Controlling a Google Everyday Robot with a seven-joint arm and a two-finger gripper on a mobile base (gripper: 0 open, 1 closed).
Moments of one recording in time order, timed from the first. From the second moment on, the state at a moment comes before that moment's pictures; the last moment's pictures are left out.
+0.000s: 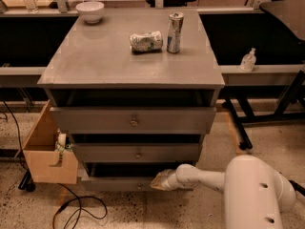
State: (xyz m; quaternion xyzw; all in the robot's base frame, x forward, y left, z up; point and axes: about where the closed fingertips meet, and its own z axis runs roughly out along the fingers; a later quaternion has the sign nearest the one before) arm 0.612 -0.020 0.205 -0.63 0.69 0.13 0.33
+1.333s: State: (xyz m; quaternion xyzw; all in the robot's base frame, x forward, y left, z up) arm 0.612 -0.020 0.205 -0.63 0.69 0.13 0.33
